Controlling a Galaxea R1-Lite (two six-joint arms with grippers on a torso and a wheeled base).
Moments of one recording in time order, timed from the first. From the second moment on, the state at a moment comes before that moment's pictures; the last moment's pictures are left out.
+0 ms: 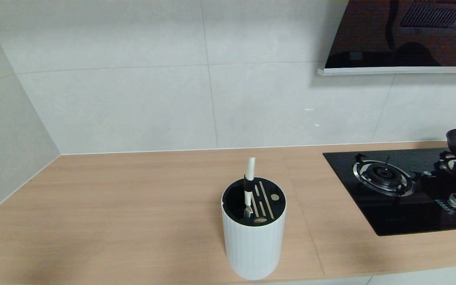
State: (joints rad) left arm -0.21 0.33 -0.46 0.02 0.40 0.02; right arm 0.23 0.42 -0.43 -0.19 -0.21 -0.03
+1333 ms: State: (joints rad) left arm 0.00 0.00 0.00 0.01 -0.04 0.01; right arm 0.00 0.00 0.00 0.00 0.00 -0.01
